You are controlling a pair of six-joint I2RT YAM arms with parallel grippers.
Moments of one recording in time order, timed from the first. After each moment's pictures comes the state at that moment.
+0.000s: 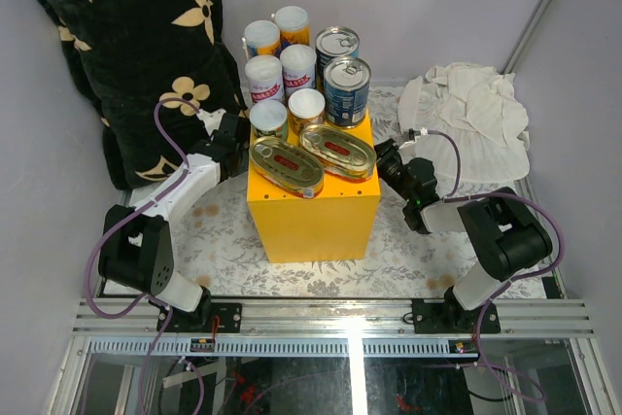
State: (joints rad) left arm -0.30 1.52 1.10 -0.52 -0.29 -0.71; right arm 0.43 1.64 0.53 1.15 -0.29 1.35
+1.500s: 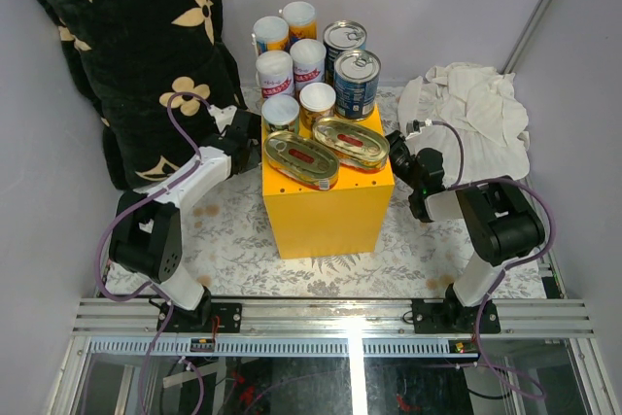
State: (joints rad) left arm -0.34 1.61 1.17 -0.52 -0.32 -0.73; right arm 0.31 1.73 0.60 1.20 -0.48 1.40
